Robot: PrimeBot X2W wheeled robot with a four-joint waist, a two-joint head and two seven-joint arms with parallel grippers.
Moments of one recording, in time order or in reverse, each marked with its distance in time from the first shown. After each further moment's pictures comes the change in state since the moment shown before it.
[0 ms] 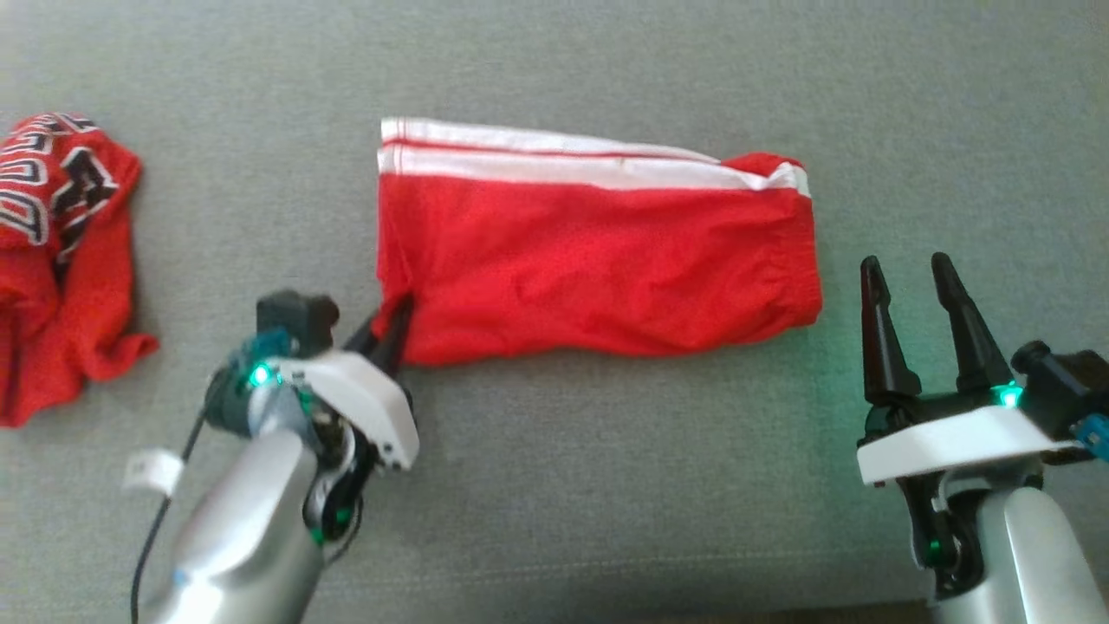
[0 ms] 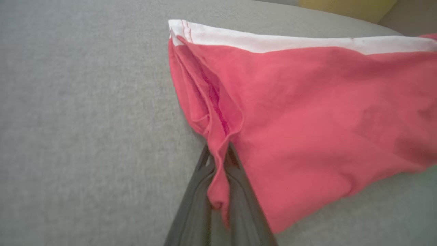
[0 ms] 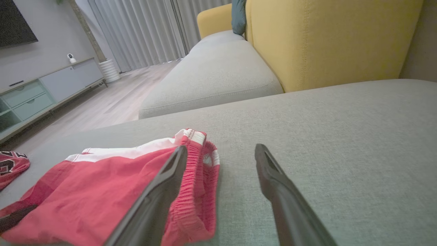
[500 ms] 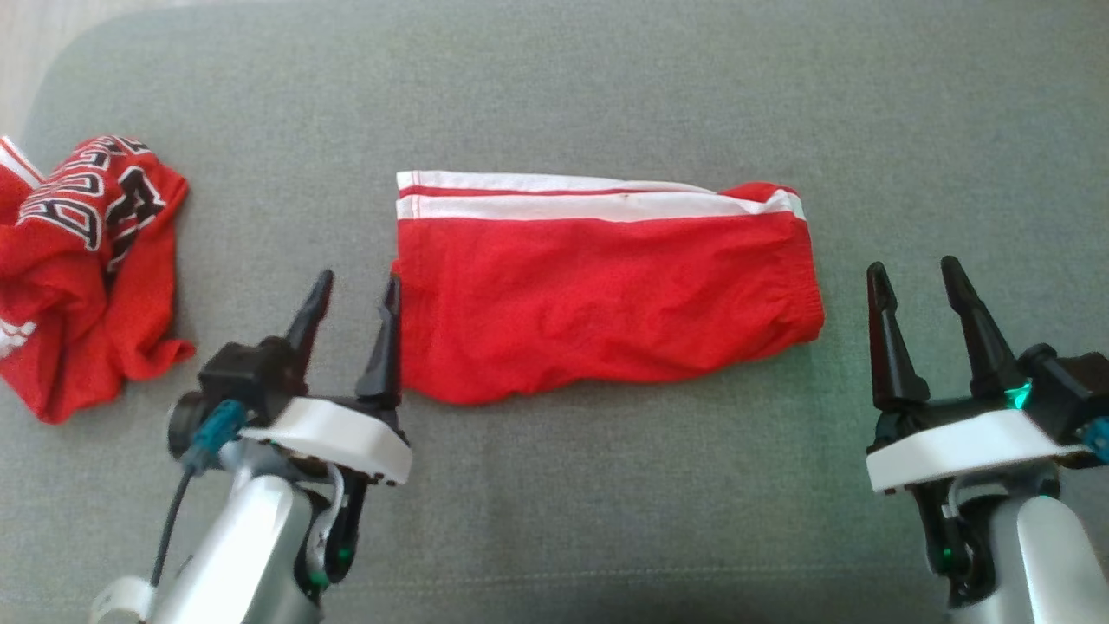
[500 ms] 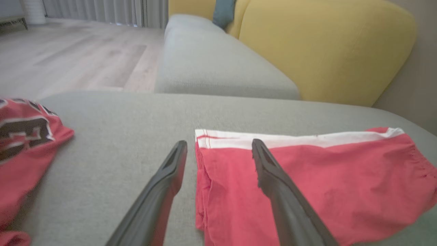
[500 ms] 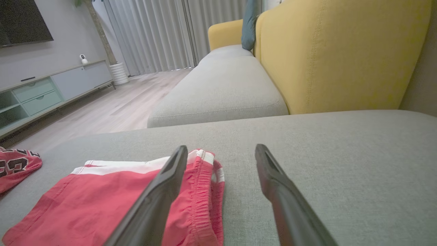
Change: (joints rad) left arm 0.207 0.019 0.079 -0.343 0.066 0.167 -0.165; right arm 0.033 0.000 -0.018 -0.060 -0.055 0.000 0.046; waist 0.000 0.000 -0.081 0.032
